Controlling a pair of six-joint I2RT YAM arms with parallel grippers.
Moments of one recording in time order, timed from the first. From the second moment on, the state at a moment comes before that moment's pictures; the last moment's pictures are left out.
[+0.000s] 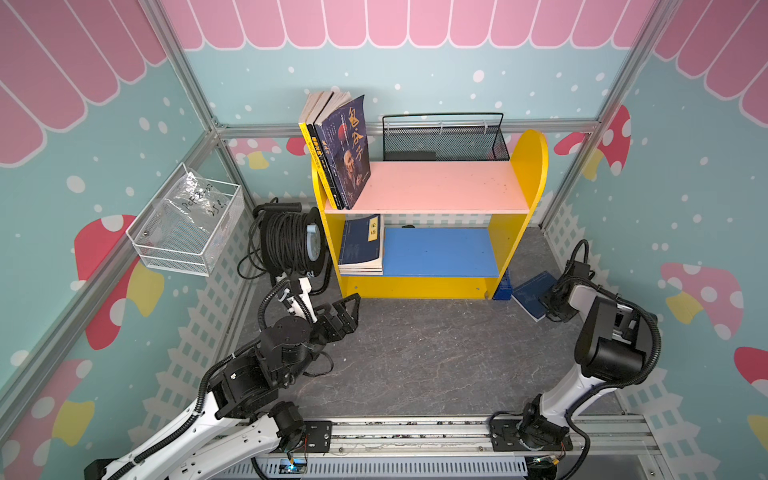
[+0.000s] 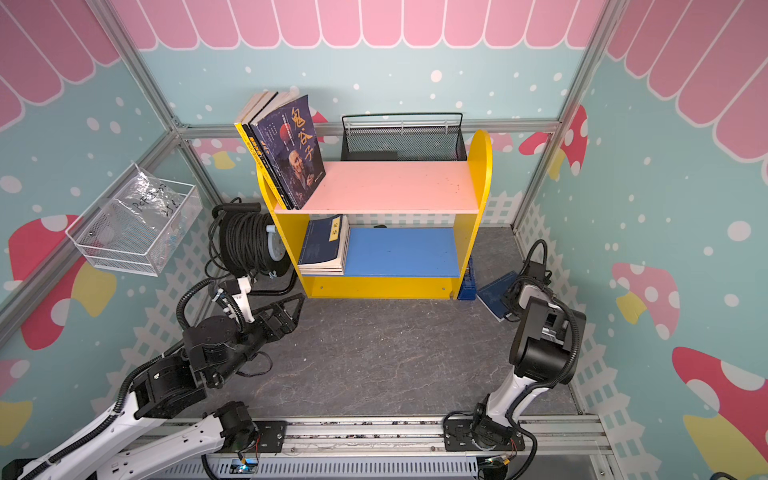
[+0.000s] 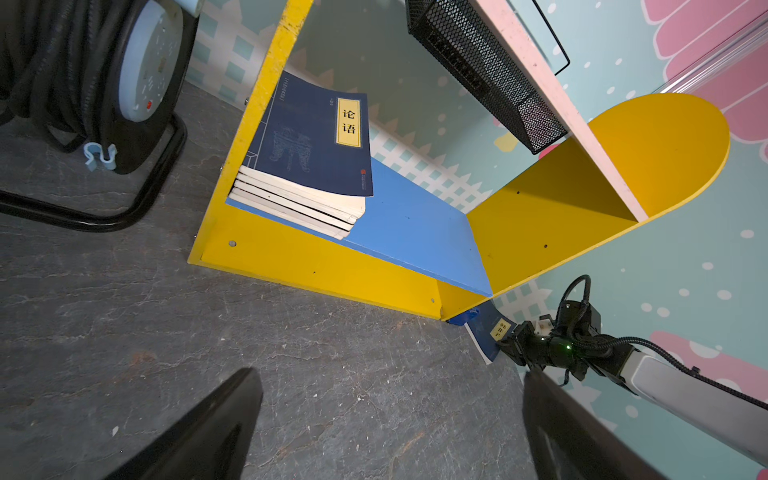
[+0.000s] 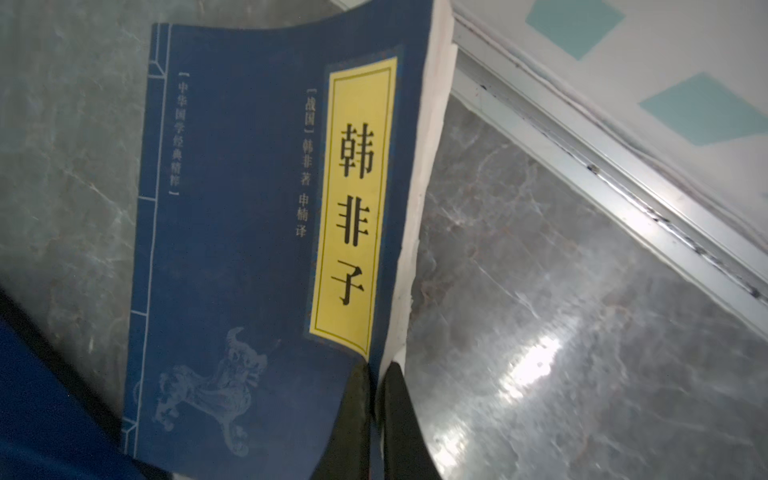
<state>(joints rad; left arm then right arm) -0.89 0.62 0.85 -0.54 -0.46 -0.86 -0.41 1.72 1.00 -0.40 0.06 0.48</state>
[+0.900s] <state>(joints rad) -0.88 0.74 0.85 -0.50 -0.29 -0.75 -0.37 1.09 0.62 -0.67 -0.14 0.48</state>
